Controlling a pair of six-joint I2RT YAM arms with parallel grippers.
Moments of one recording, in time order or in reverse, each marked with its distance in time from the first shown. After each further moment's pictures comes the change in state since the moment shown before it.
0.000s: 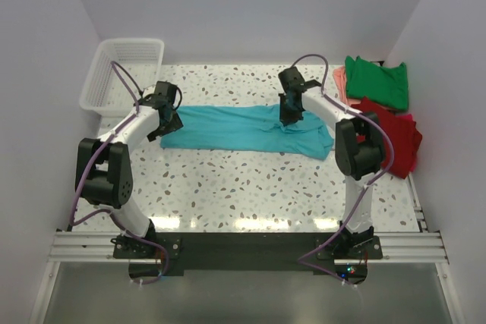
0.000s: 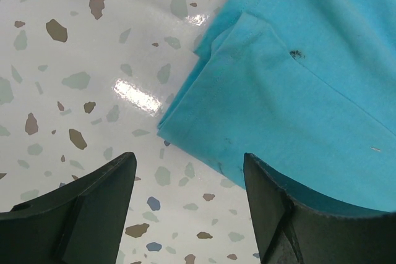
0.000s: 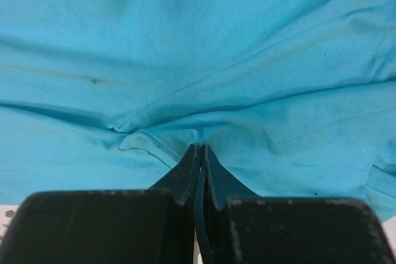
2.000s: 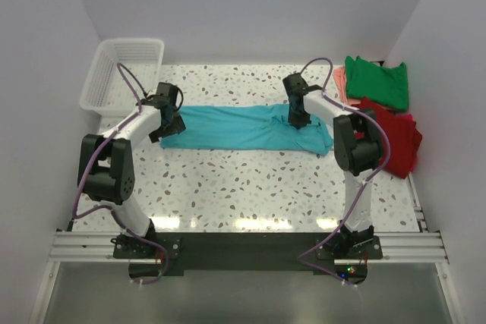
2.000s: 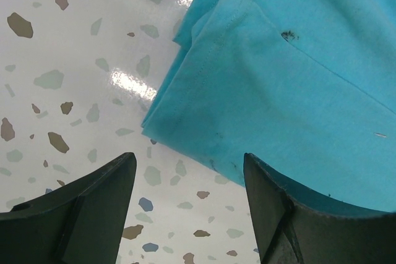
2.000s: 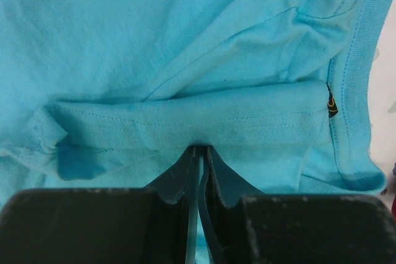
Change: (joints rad) left arm 0.000 0.035 0.000 0.011 0.067 0.037; right arm -0.041 0.053 -0.031 0.050 0.212 0.037
